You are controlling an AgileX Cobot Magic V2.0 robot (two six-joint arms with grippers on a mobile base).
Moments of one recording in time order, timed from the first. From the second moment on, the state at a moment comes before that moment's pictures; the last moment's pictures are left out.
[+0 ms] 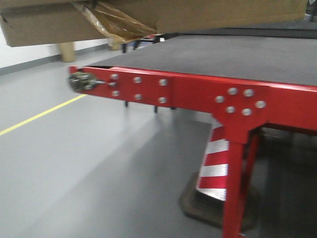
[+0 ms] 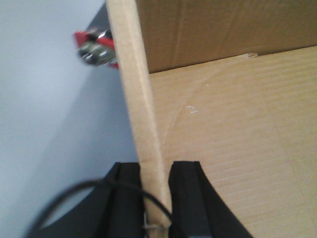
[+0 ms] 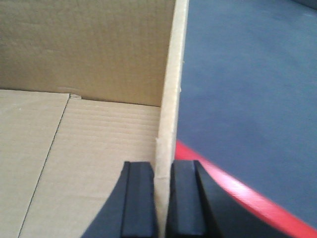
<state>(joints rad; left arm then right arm) -0.34 1.55 -1.99 0.21 1.23 -0.28 0.60 1.48 -1.89 -0.35 1.05 0.30</state>
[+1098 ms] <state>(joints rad) -0.34 1.55 -1.99 0.30 1.21 -0.28 0.60 1.48 -1.89 -0.34 1.03 0.30</state>
